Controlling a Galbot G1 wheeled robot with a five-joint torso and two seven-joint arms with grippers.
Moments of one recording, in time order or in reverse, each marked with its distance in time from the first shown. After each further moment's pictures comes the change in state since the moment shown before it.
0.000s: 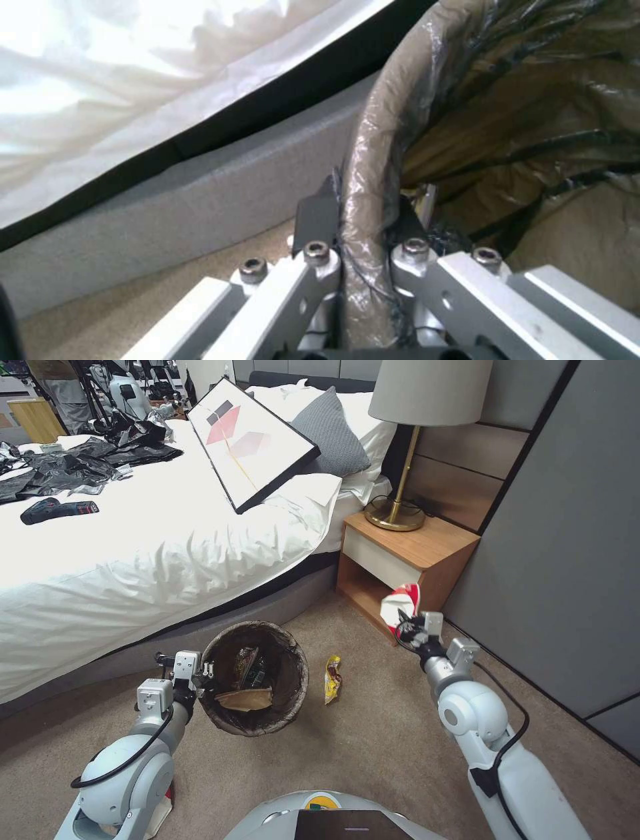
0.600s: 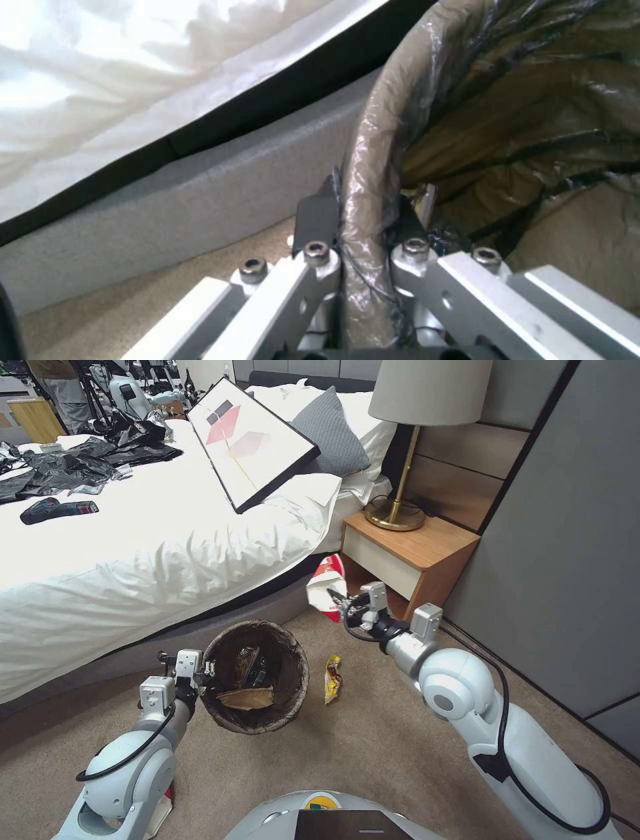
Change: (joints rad) left arm -0.023 0.012 0.011 0.022 -0.022 0.001 -0.013; right arm 0.314 -0.153 -0.331 0.081 0.263 -0.093 -0.047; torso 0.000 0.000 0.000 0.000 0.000
